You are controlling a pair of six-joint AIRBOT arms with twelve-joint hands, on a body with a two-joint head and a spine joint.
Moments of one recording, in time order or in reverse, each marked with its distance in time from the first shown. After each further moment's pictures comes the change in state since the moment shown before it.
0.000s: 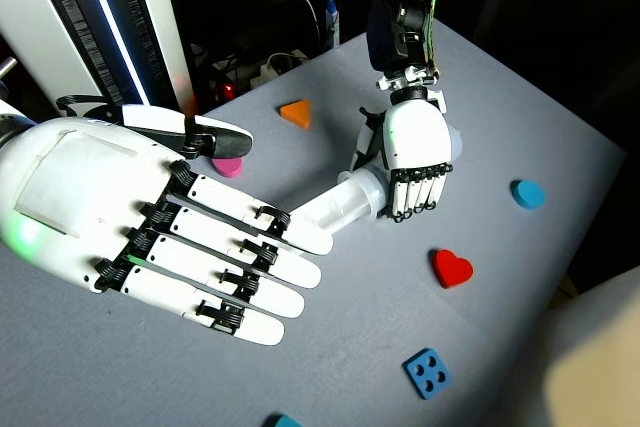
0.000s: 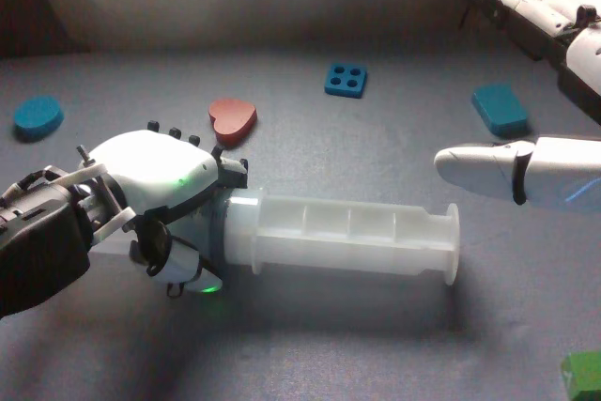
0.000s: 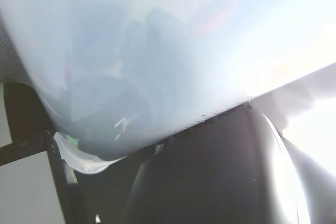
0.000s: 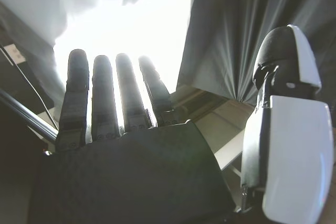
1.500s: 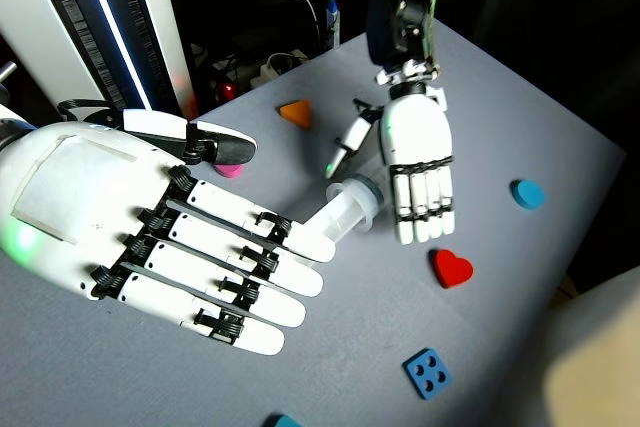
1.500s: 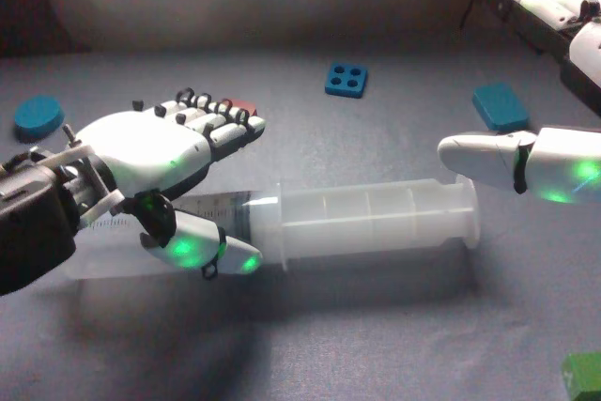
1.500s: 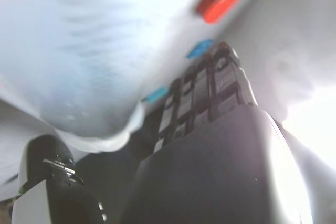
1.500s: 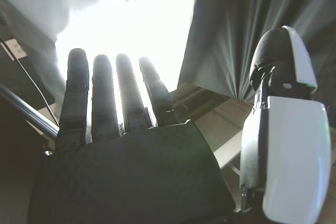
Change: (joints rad) left arm -0.055 0.061 -0.049 0.007 0.035 0.013; right arm 0.000 -0.009 0.015 0.005 0.014 -0.002
